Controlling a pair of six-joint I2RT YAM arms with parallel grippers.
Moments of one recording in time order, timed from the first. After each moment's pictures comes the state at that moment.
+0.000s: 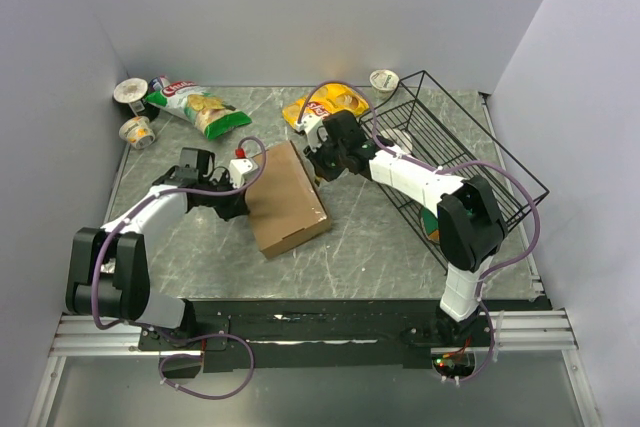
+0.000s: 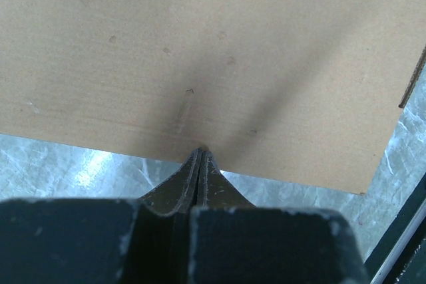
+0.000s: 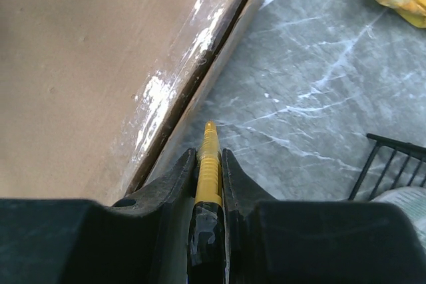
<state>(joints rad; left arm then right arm) -0.13 1.45 0.82 -0.43 0.64 0.59 0.63 1.83 1.43 -0.39 -0.15 -0.25</state>
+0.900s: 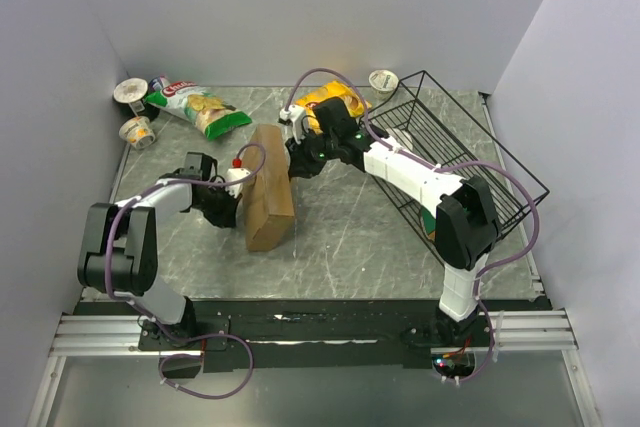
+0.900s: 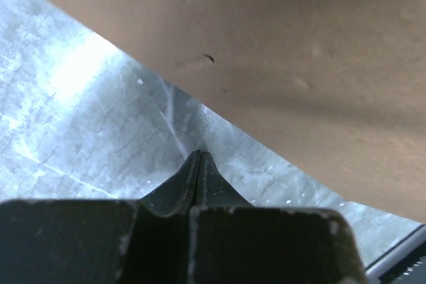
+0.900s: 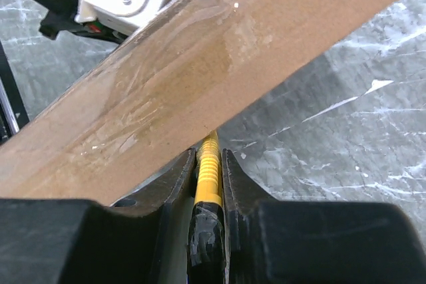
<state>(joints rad) -0.10 1.57 0.83 -0.49 0.44 0.55 0.67 1.86 1.59 -0.44 -0.47 -0.16</state>
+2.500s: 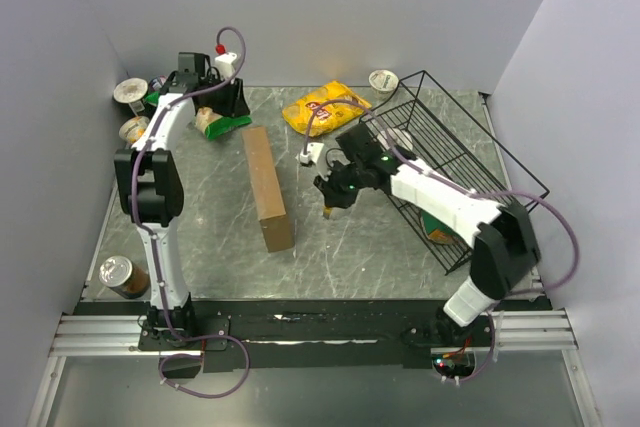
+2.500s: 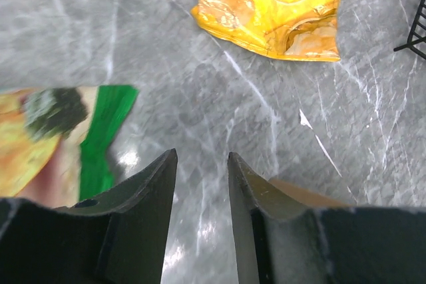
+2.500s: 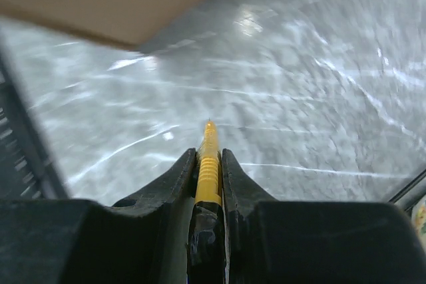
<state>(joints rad) -0.03 2.16 1.97 -0.54 0.56 0.21 0.66 1.62 1.30 -0.63 -0.36 -0.43</state>
